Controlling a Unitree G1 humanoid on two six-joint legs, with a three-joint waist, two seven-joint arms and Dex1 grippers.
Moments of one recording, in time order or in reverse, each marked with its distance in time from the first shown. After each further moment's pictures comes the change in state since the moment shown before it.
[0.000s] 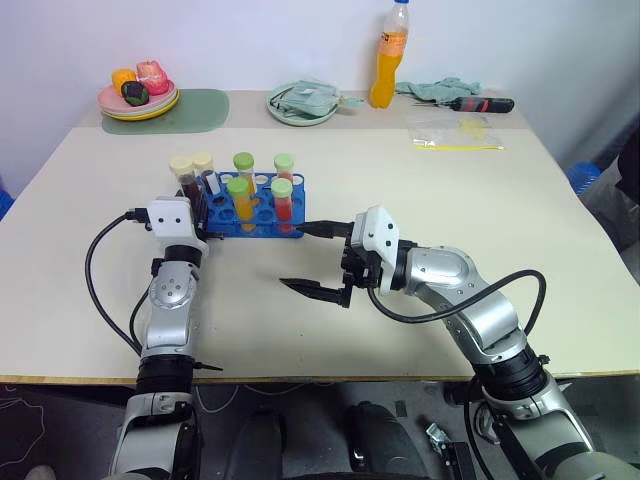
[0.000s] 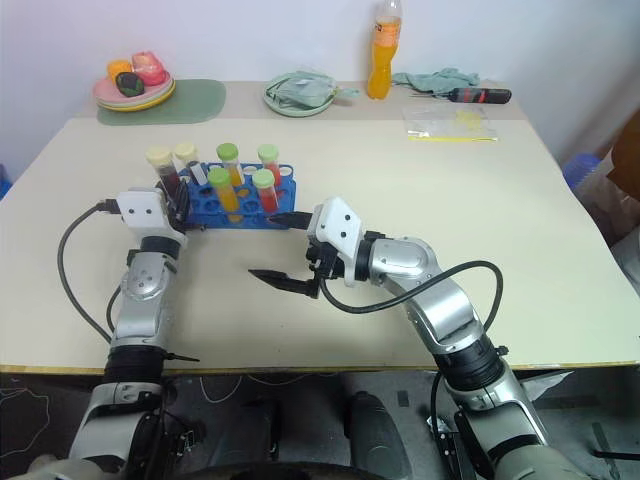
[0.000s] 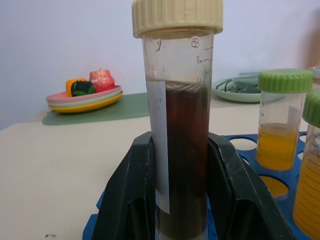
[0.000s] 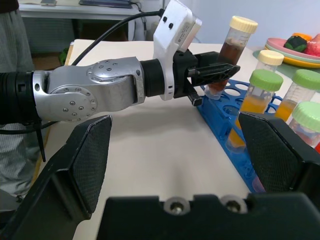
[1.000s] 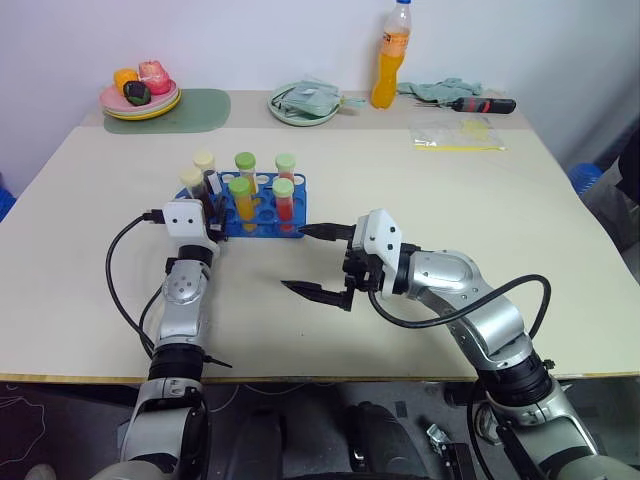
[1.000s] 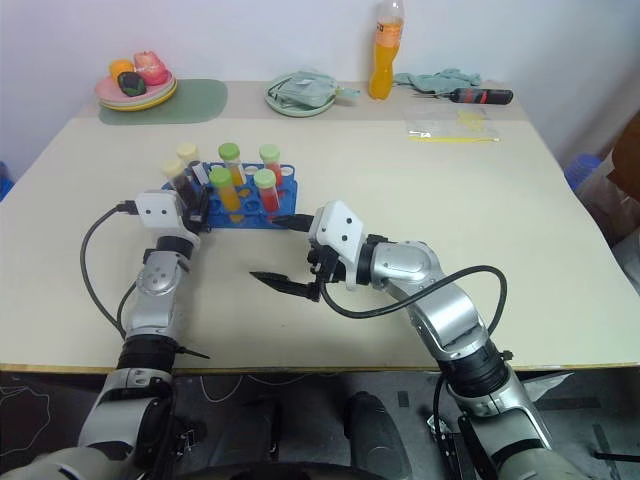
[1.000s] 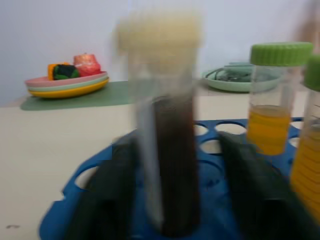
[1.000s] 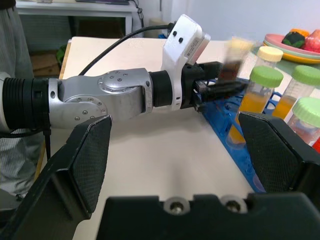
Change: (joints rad) left arm -0.055 -0.037 0.000 0.160 -0.003 -0.076 -0.018; right arm 0.023 -0.022 -0.002 -0.050 0.006 0.037 -0.021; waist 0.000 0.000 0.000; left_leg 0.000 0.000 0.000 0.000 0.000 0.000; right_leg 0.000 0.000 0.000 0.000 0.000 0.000
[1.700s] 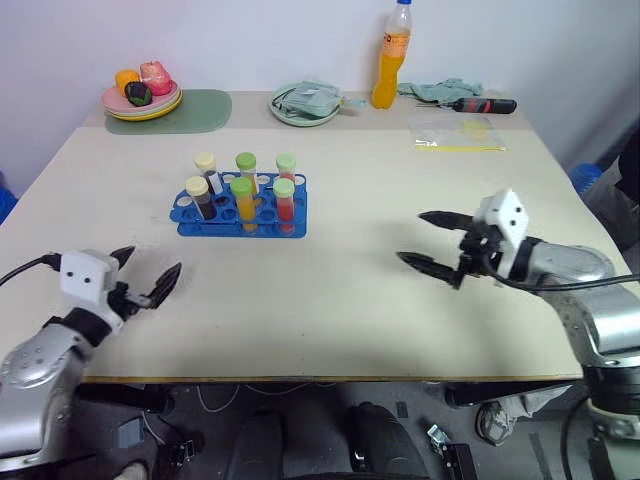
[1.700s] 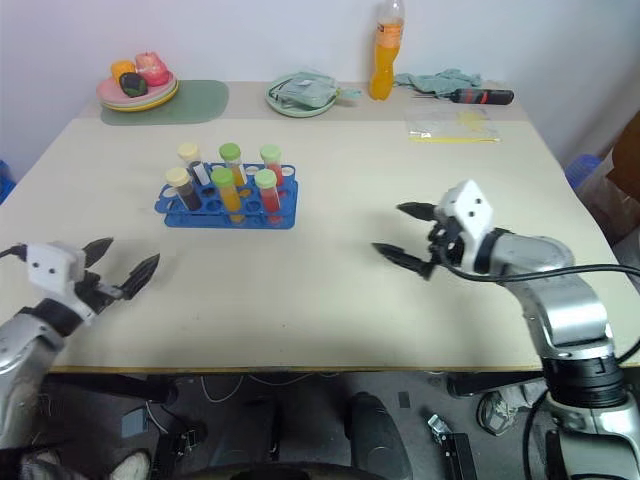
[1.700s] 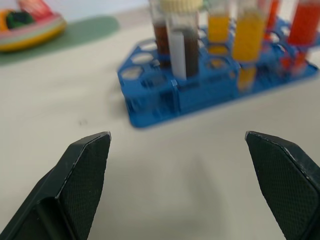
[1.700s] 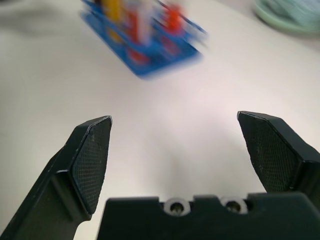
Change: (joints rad) left arm 0.665 0.477 0.246 -0.712 -0.413 0.551 -0.526; right arm 0.196 -0.381 -0.428 0.180 0.087 0.018 0.116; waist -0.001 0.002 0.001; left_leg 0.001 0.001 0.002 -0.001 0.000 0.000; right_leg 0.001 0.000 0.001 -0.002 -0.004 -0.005
